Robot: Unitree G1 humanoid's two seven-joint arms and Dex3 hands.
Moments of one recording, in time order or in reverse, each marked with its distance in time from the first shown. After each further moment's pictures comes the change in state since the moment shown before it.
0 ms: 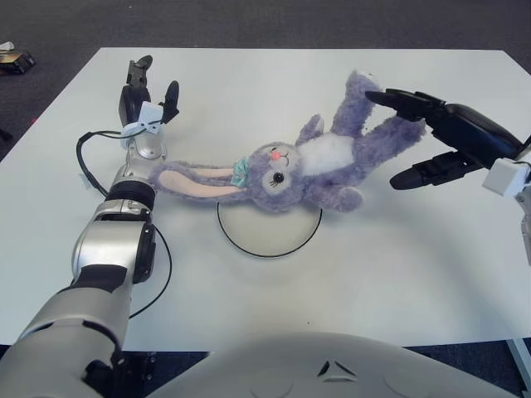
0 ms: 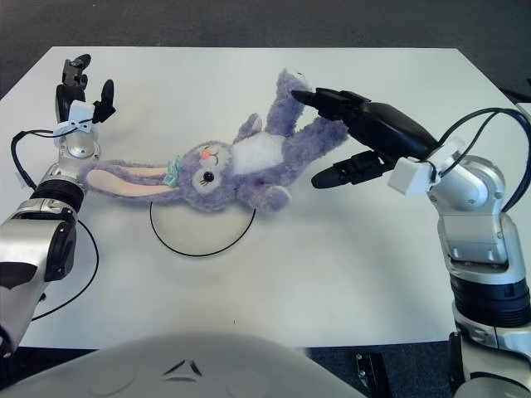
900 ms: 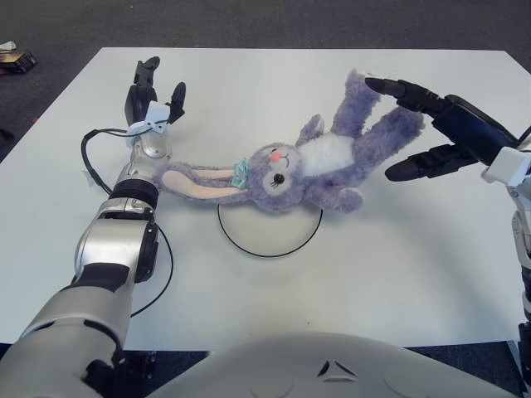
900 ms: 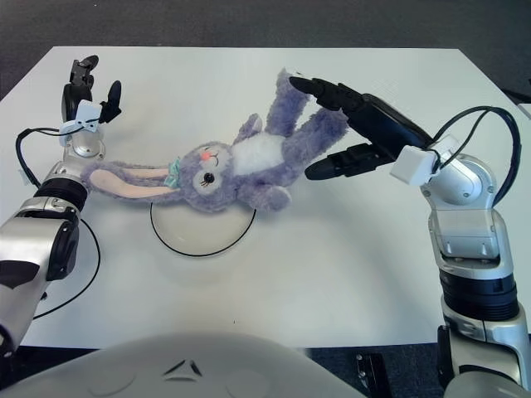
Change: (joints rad) left arm -0.005 -0.002 -0.034 0.000 0.029 0.032 0.019; right arm -0.018 0.050 0.027 -0.028 0.101 0.072 -0.010
